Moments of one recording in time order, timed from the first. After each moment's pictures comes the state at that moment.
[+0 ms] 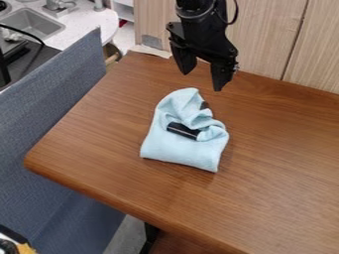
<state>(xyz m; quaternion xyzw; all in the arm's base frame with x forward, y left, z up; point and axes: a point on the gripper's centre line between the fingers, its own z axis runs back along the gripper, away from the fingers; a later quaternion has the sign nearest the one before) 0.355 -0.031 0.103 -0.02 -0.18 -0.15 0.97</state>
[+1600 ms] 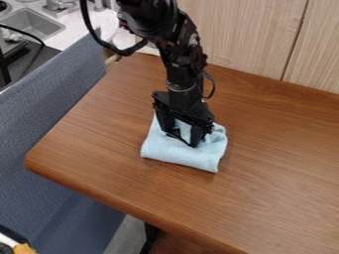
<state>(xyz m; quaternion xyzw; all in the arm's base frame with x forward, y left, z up) 0.337 -0.005 -0.014 0.02 -0.08 -0.07 0.99</state>
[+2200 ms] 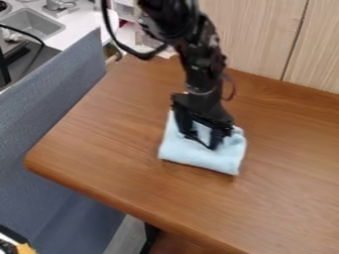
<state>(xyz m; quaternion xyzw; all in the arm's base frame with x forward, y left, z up) 0.338 -0.071 -0.014 -0.03 -0.08 -0.12 0.99</state>
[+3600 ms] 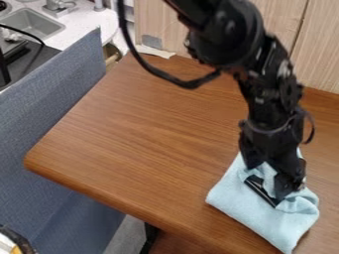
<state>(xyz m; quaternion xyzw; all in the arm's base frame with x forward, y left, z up) 0.292 -0.162 0.027 -0.08 -0.14 -0.32 0.93</state>
